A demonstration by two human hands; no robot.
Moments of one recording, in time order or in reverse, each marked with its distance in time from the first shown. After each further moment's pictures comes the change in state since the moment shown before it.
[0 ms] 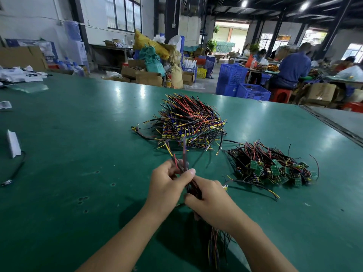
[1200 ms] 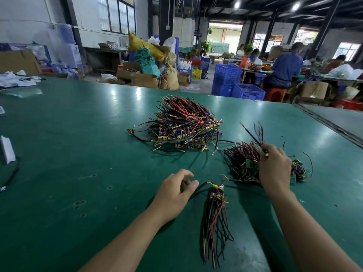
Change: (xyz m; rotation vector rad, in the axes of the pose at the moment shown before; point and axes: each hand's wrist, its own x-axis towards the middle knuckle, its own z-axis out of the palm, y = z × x) left_hand 0.009 -0.045 0.001 0.545 -0.289 0.163; right_hand 0.019 0.106 -0.113 -0.506 0.898 0.347
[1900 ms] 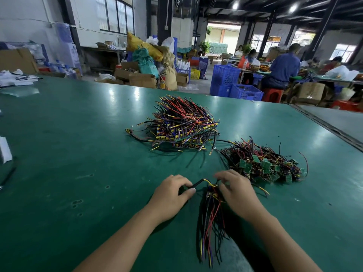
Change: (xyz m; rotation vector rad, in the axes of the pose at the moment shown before) left_hand 0.004 -0.006 0.000 0.163 -0.112 0.051; right_hand -0.070 -0.032 -0.002 0.154 -0.576 -0.323
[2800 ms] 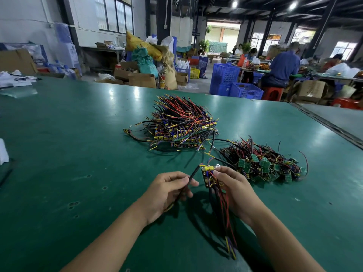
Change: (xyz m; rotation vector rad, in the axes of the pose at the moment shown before) left_hand -0.005 0.023 -0.025 -1.075 -0.176 -0.267; right_hand 0.000 -0.025 -0.003 1.283 -0.088 0.474
